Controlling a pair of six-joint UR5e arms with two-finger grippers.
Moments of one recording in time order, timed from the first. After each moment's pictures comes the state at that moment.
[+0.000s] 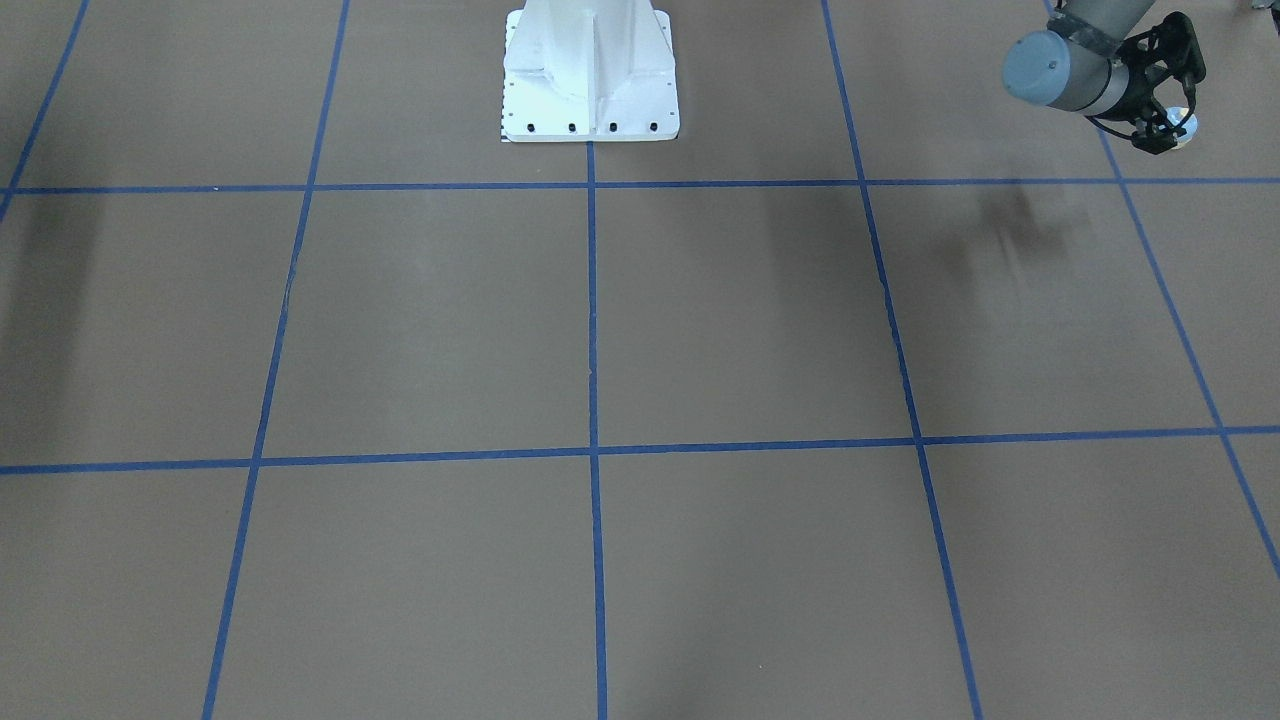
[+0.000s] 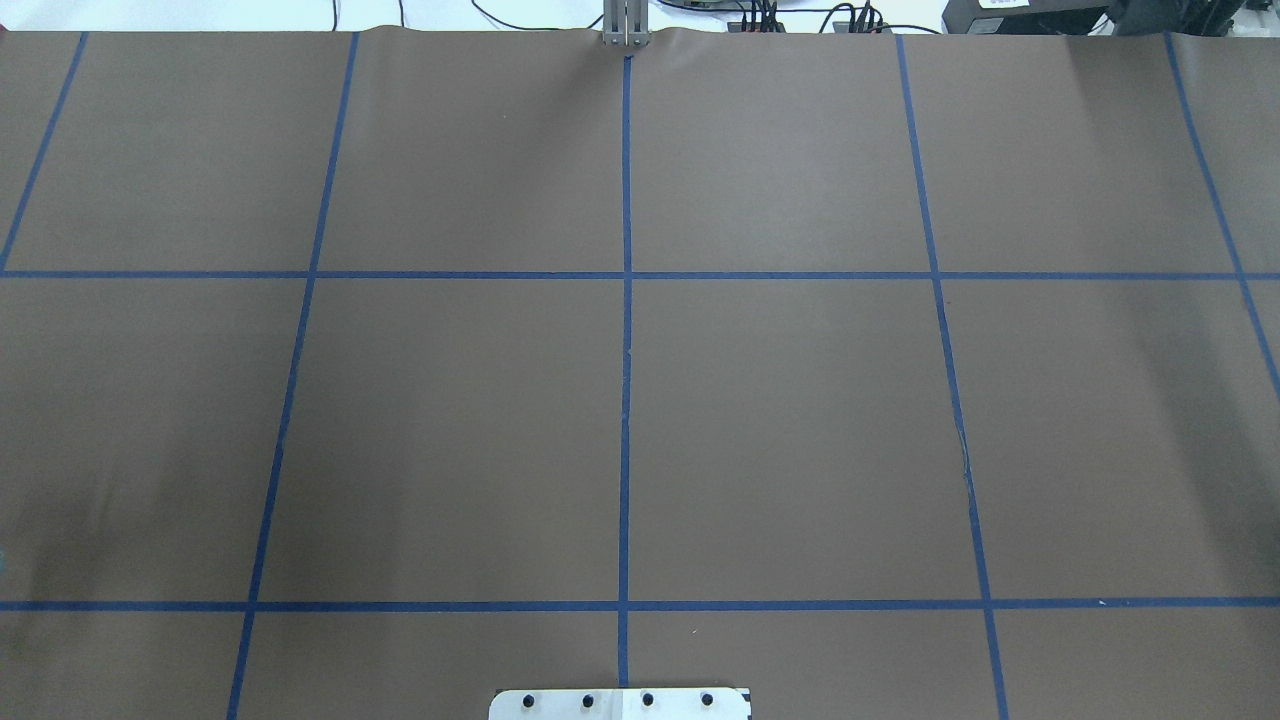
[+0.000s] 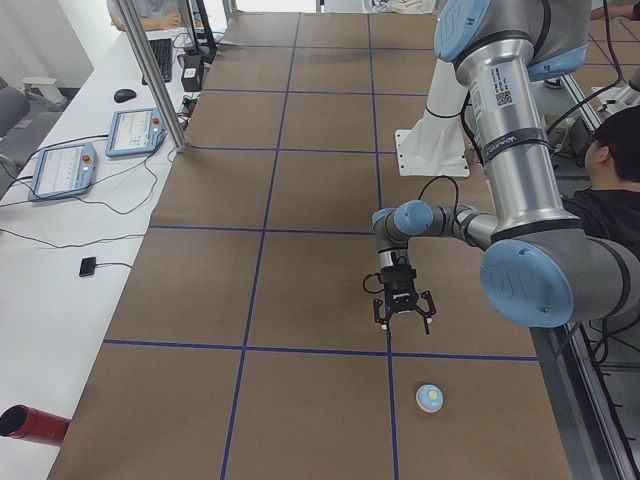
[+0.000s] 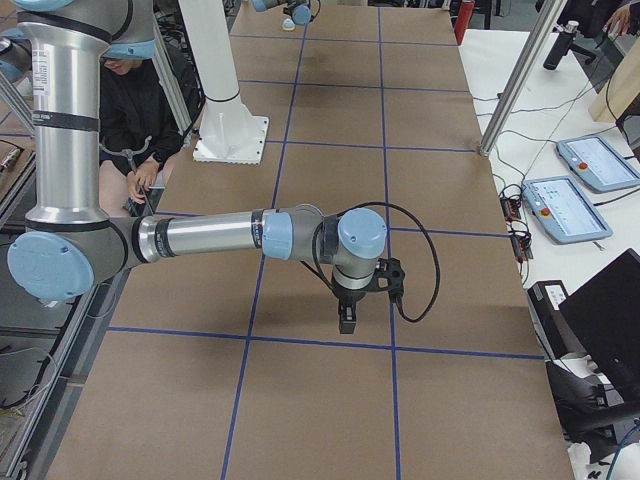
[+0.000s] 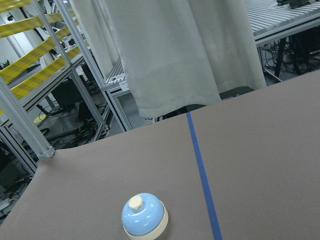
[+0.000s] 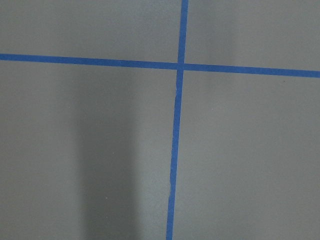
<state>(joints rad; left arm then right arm) -0.32 -1.16 -2.05 -1.08 -1.63 -2.71 1.57 -1.63 1.79 -1.77 2.35 -0.09</state>
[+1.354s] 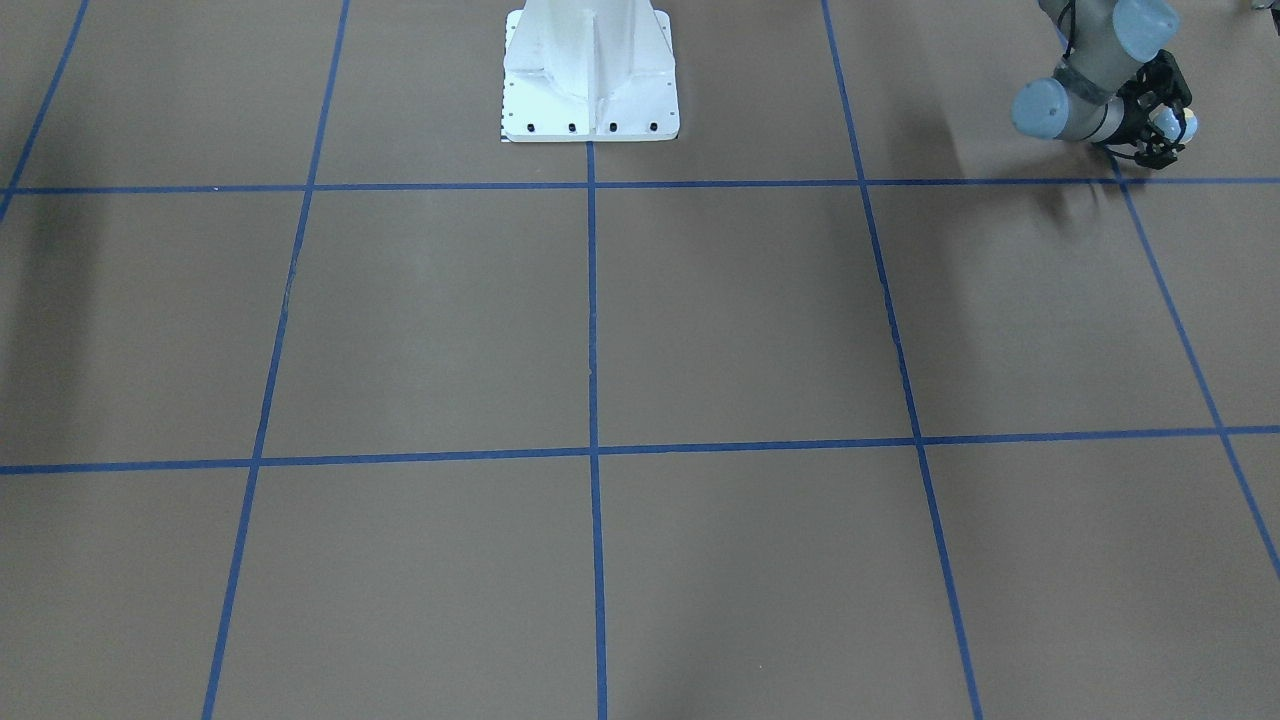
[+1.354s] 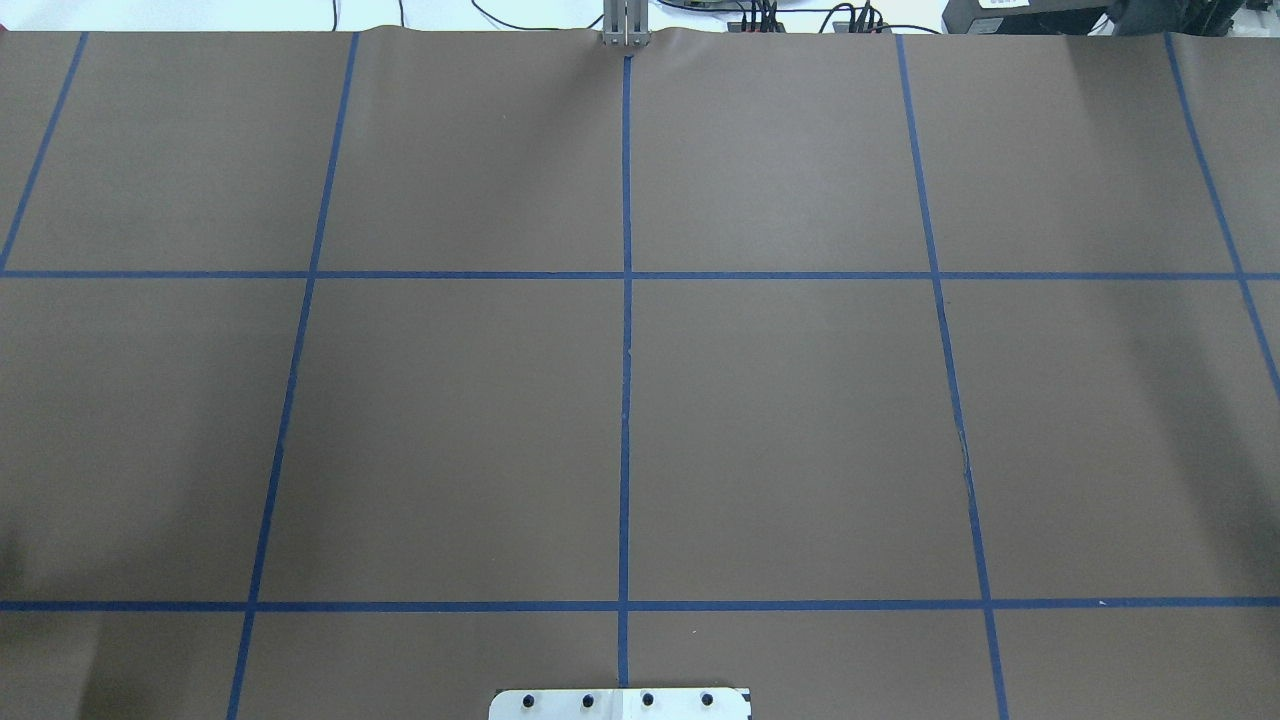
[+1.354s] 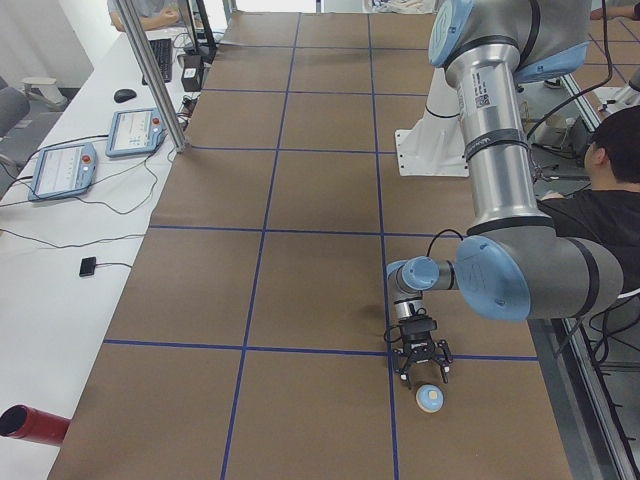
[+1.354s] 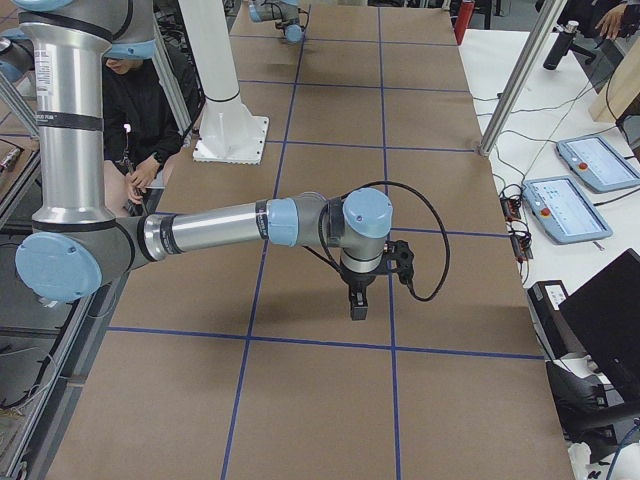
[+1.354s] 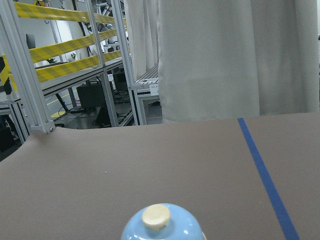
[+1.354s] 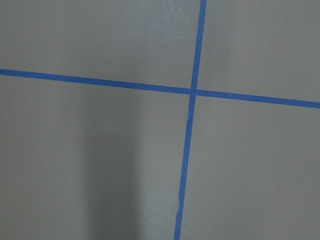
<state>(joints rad) -0.16 -1.16 -1.73 -1.36 -1.71 -2.92 1.57 -1.61 1.82 -1.77 2.34 -0.09</state>
